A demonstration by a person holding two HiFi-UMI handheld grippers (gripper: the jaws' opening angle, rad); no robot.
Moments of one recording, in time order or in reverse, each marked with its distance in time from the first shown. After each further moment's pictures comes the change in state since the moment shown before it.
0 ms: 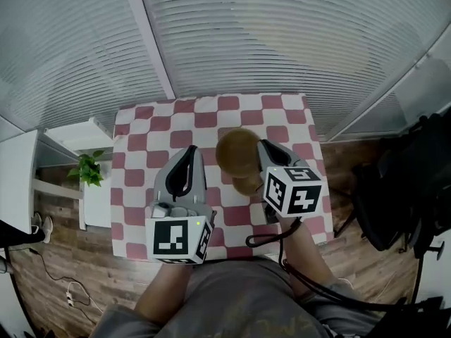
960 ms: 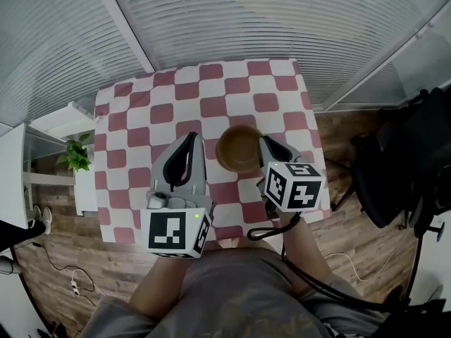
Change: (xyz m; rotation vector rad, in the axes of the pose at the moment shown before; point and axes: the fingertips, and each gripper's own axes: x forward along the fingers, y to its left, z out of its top) left arm 0.010 -0.048 -0.044 -0.012 0.099 -0.073; right arm -0.015 -0.054 -0.083 0.099 0.111 -0.064
